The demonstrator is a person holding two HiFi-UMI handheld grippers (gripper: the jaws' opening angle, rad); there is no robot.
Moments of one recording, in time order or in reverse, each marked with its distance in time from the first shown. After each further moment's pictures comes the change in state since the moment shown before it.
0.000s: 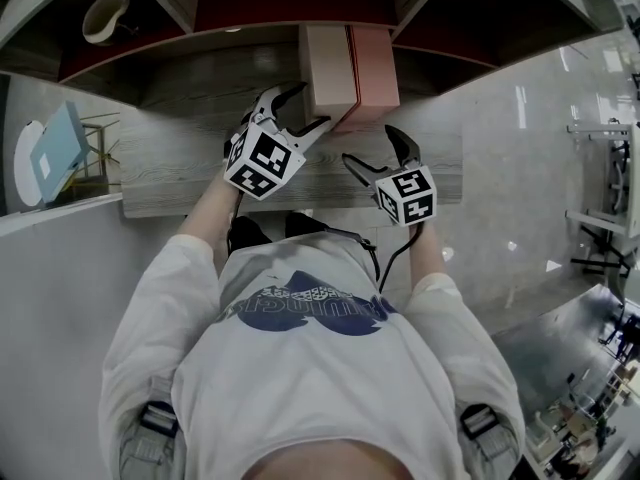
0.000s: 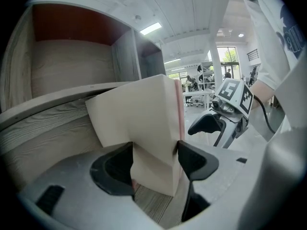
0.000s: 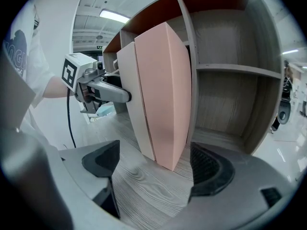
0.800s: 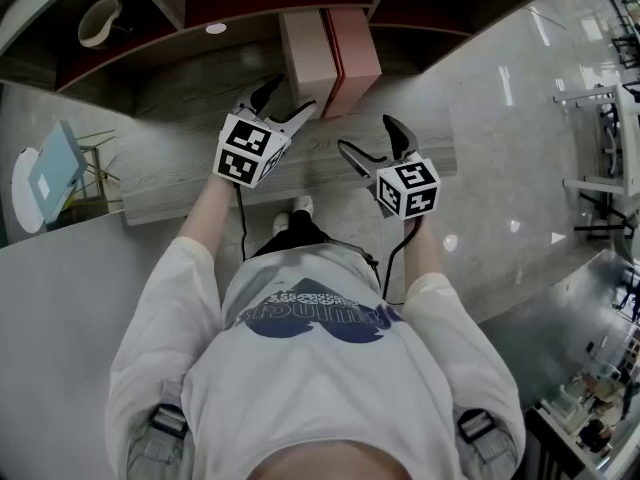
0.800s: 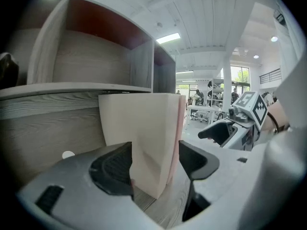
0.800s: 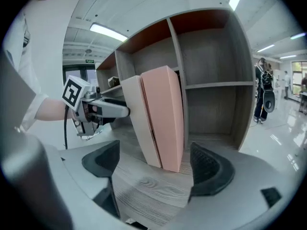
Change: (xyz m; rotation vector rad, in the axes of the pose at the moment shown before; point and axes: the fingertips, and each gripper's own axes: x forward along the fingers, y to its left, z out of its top) left arm -0.033 0.007 -0.003 -0.231 -0.058 0.026; right arm -0.042 0.026 0.021 0.144 -0.136 -0.108
